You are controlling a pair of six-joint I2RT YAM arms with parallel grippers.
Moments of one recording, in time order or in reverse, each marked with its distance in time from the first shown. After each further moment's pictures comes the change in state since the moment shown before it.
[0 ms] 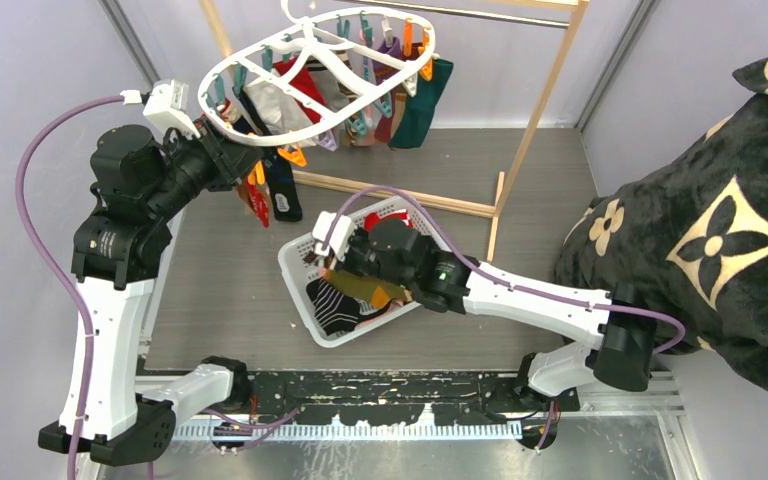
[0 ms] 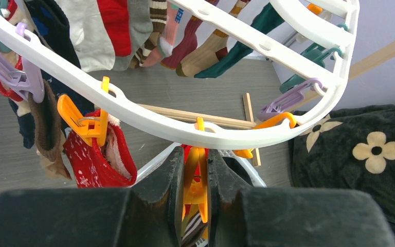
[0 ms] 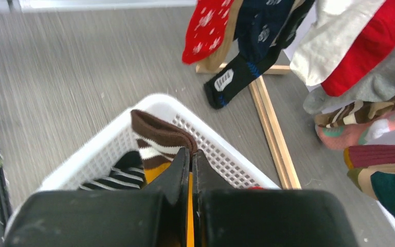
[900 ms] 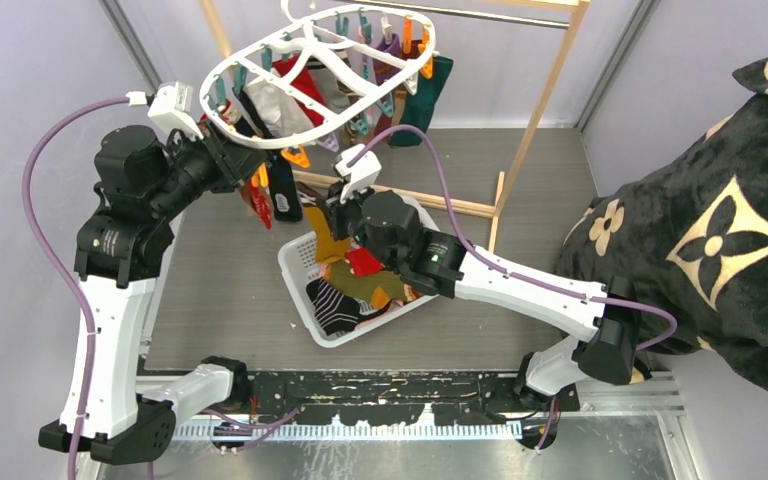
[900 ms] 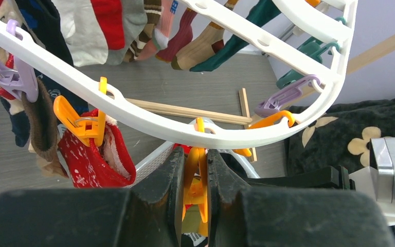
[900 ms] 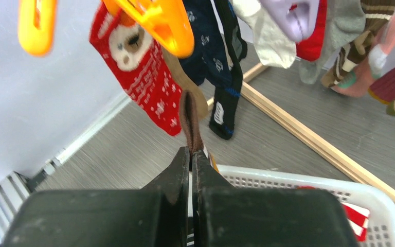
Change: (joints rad) left arm 0.000 0.000 -0.013 0.000 0.023 -0.010; right arm -0.005 0.077 0.247 -0.017 0.328 0.585
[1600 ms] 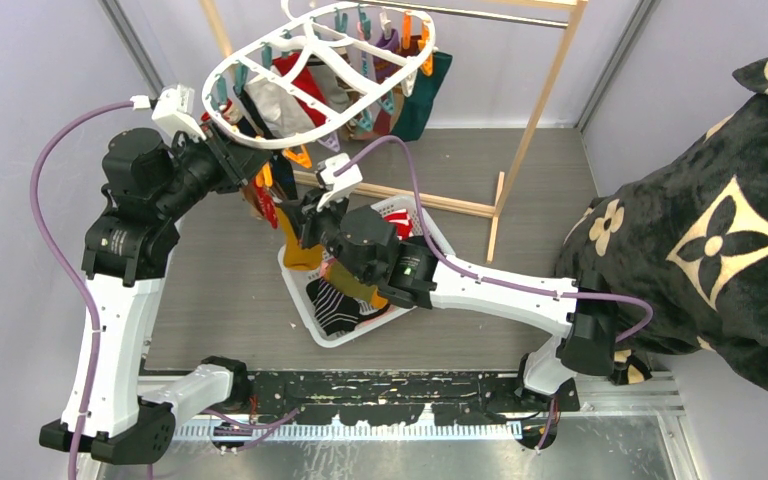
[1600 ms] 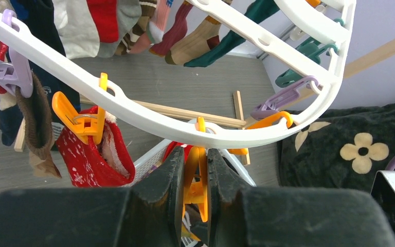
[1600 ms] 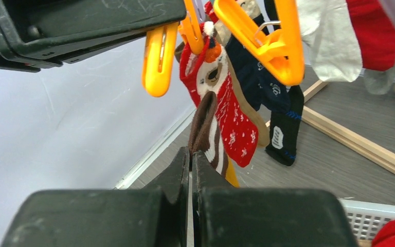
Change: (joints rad) left arm 0.000 -0.011 -0.060 0.059 0.000 -0.050; right arm 0.087 0.098 0.033 0.233 0.049 0.119
